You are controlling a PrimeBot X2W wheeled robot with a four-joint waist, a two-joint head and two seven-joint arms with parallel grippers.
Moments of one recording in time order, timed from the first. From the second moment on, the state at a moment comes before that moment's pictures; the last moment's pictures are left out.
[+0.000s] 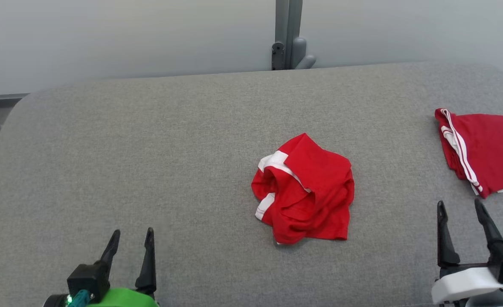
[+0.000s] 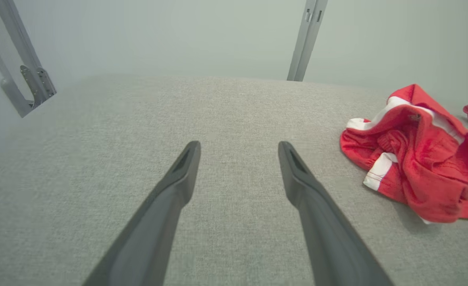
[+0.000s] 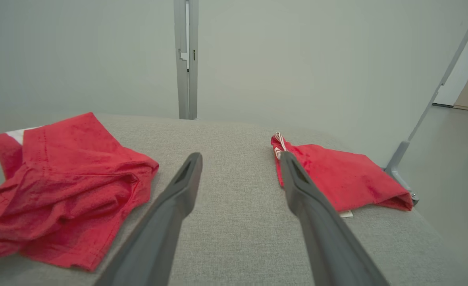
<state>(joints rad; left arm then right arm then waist) -0.03 0.32 -0.45 0.19 -0.56 0.18 -0.26 0.08 -0.05 -0.20 0.06 -0.04 0.13 -0.26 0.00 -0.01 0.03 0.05</state>
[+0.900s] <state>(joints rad) 0.11 0.10 -0.01 0.28 -0.29 -0.11 -0.26 0.08 -0.05 -0.09 0.15 -0.04 0.13 -0.26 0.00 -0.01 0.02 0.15</state>
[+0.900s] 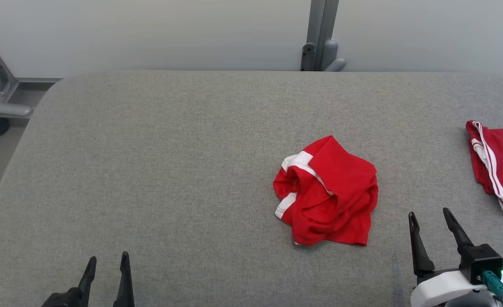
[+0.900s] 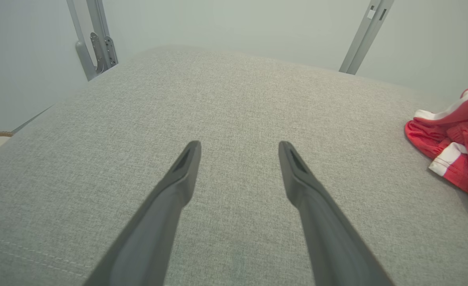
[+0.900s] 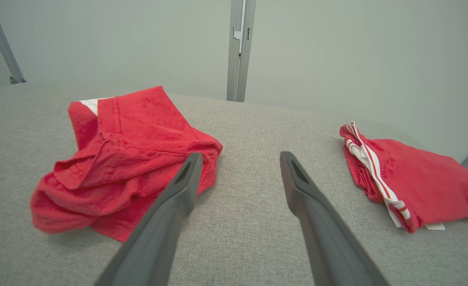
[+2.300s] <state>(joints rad) -0.42 0.11 -0.63 0.68 -0.60 -0.13 -0.17 -0.04 -0.05 -0.06 0.11 -0.01 0.13 -0.26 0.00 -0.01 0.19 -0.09</state>
